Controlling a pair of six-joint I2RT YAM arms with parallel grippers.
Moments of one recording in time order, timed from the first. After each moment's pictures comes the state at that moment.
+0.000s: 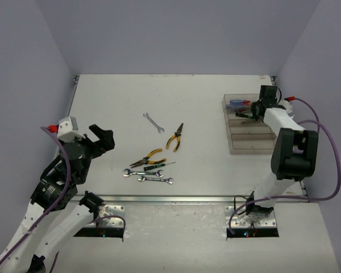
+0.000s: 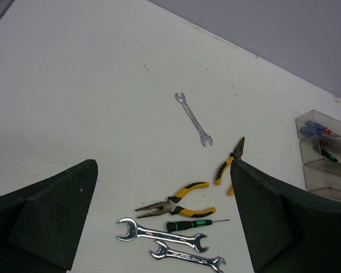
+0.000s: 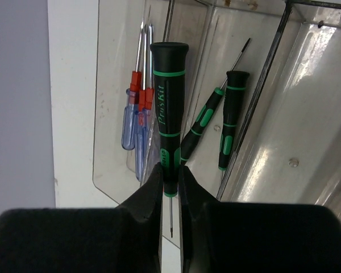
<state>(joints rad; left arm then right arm) -0.48 0.46 0.83 -0.70 -0.55 -0.59 -0.15 1.73 1.13 -0.21 0.31 1.23</state>
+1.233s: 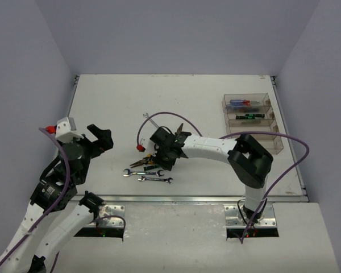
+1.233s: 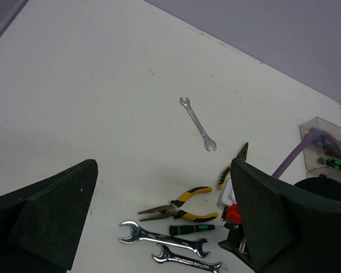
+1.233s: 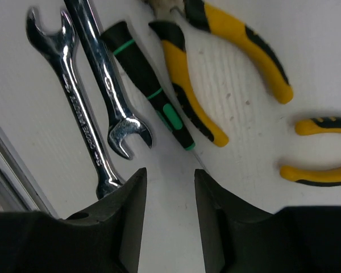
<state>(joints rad) -0.48 0.47 0.83 -0.70 -0.58 -0.59 0.95 1.86 1.23 -0.44 -0.11 -0.25</state>
